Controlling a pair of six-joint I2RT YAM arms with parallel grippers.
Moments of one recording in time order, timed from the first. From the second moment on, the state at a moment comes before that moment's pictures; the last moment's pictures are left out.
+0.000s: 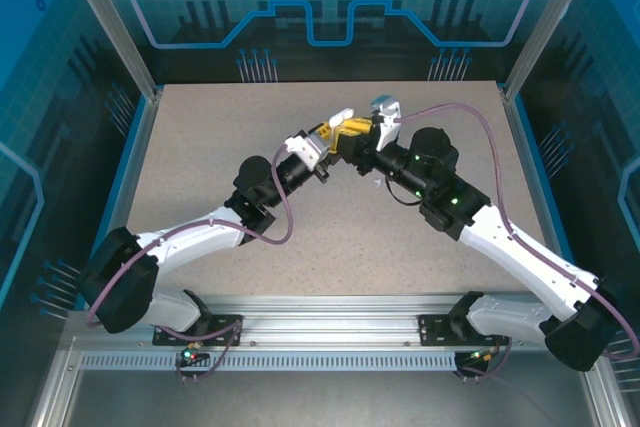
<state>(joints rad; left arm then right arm) -0.70 1.39 0.80 0.89 0.12 0.22 0.69 1.14 1.06 0.05 -0.11 0.25</state>
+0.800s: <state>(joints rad) -0.70 1.38 0.79 0.88 0.08 0.15 0.65 1.23 1.21 -0.06 -0.17 0.46</state>
